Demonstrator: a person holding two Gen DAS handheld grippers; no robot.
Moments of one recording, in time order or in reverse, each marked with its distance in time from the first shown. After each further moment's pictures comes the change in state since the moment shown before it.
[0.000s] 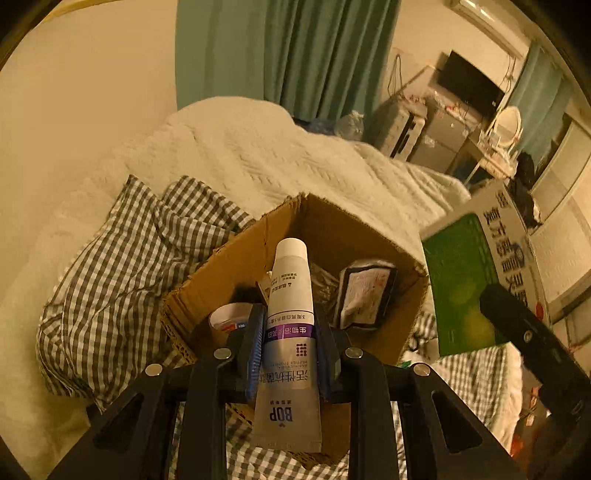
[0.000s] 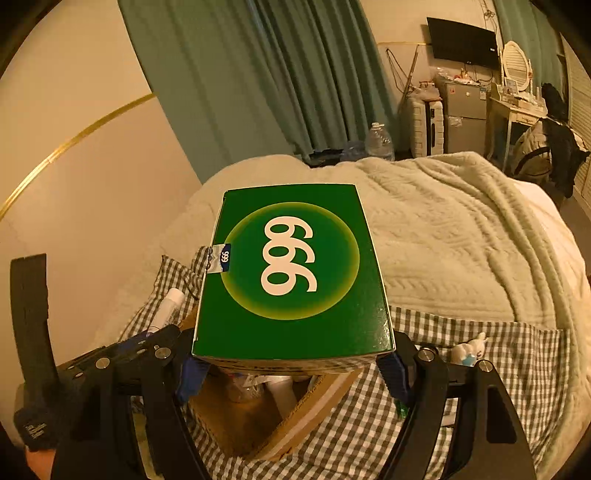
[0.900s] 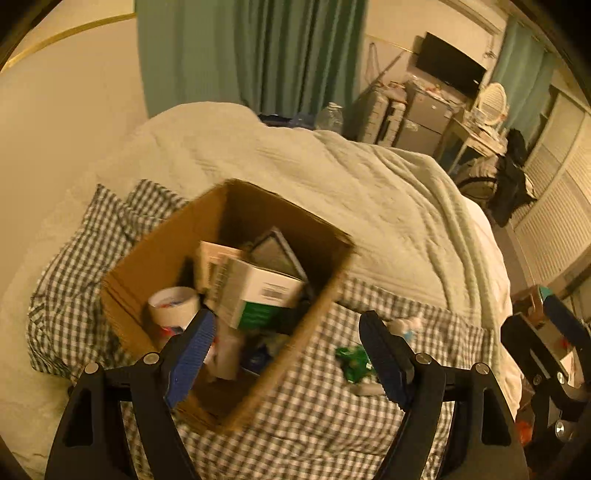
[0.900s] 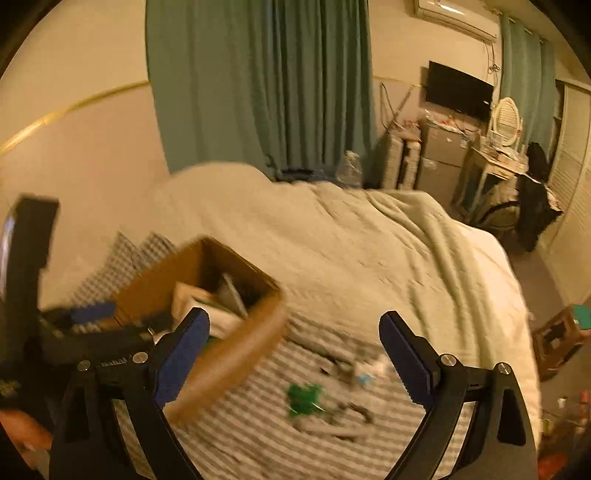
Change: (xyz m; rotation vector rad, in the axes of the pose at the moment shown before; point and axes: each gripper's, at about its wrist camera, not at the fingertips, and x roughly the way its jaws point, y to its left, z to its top) left arm -0.022 -0.123 -0.044 0.096 -0.002 -0.010; right arm -0.071 -0.077 -0.005 -0.160 -0.033 -0.205
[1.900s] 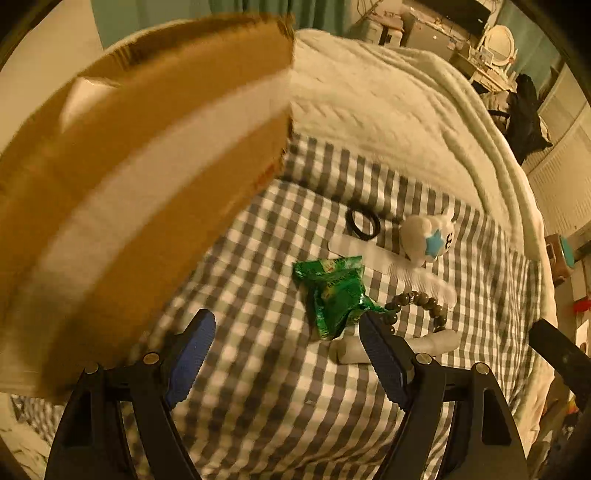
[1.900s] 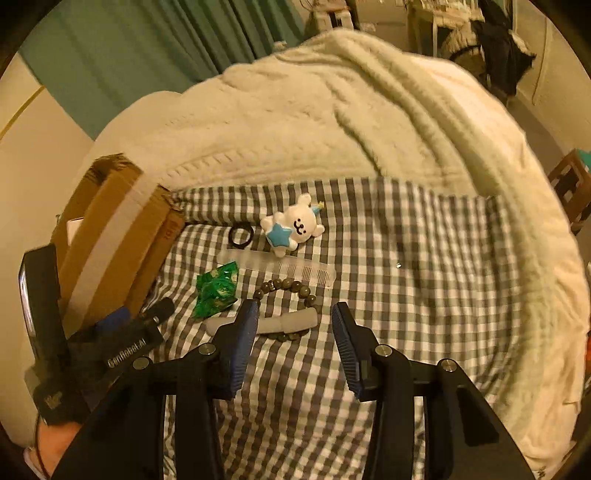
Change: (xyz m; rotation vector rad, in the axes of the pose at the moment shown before) left arm 0.170 -0.075 -0.109 0.064 0.237 0.010; right arm 0.105 -0.151 -0.154 0.428 0.407 0.030
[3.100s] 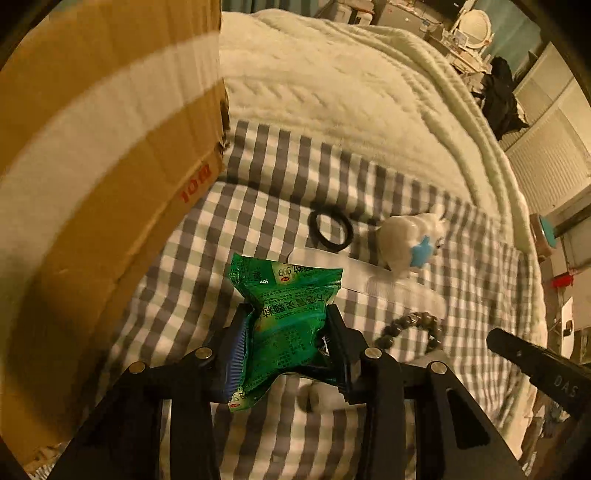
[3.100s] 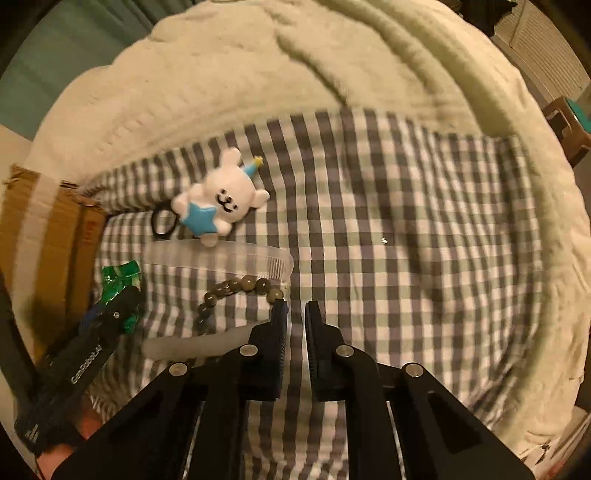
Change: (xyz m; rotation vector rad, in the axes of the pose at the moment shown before) left arm 0.031 -0.023 0.018 0.102 0.048 -0.124; right arm 0.062 -0.027 0.014 0.195 0.242 -0.109
